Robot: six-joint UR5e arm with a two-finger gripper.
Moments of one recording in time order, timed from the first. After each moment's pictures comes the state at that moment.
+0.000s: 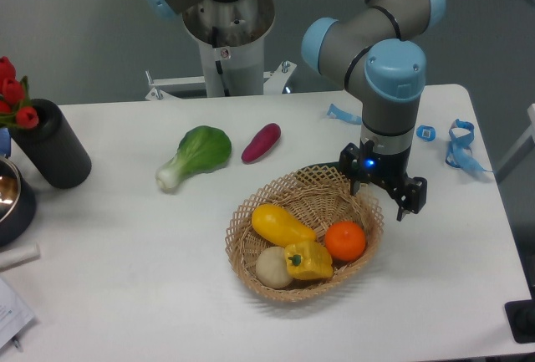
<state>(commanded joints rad) 2.66 -1.92 -1.66 -0.89 1.50 1.34</state>
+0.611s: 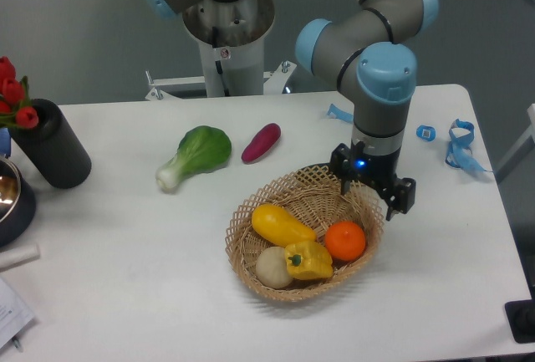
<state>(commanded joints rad) 2.62 -1.91 -1.73 -0.87 1.41 1.32</state>
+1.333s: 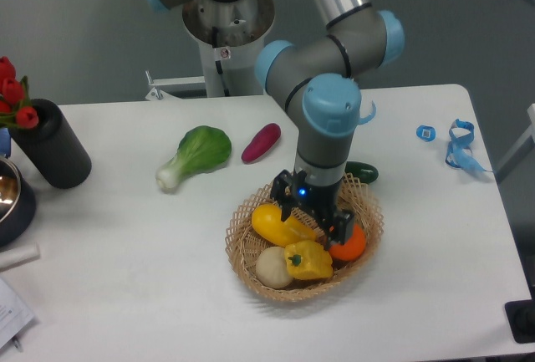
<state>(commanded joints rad) 2.50 -1.99 -1.66 -0.86 1.40 1.37</state>
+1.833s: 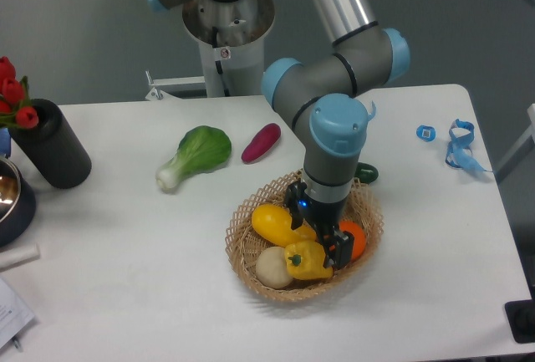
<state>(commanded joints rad) 2.52 -2.05 -1.62 -0.86 1.41 1.62</state>
